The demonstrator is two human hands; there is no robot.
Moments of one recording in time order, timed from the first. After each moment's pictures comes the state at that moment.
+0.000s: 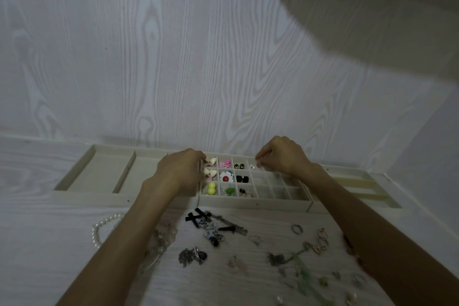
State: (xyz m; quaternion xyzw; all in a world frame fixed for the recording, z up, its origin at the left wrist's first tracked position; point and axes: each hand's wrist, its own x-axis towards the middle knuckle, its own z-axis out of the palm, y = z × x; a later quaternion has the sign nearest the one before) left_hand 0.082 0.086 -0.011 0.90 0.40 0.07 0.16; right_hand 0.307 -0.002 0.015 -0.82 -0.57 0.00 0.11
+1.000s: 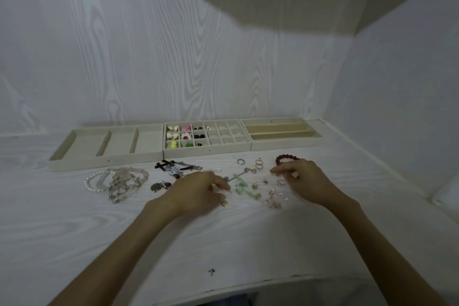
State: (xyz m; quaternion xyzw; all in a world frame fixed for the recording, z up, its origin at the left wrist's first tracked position) left_hand 0.071 -0.095 -0.029 0.95 0.19 0.02 0.24; right_hand 0.277 -0.262 -0.021 -0.83 -0.50 0.06 0.23
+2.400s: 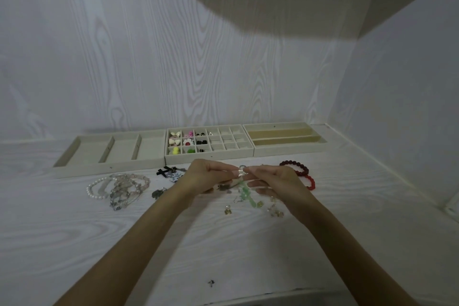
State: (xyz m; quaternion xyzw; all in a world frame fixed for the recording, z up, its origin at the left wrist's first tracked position) left_hand 0.092 -0.103 -0.004 0.72 0.31 0.17 0.60; right_hand 0.226 -0.231 -0.015 -0.68 -0.34 0.33 0.56
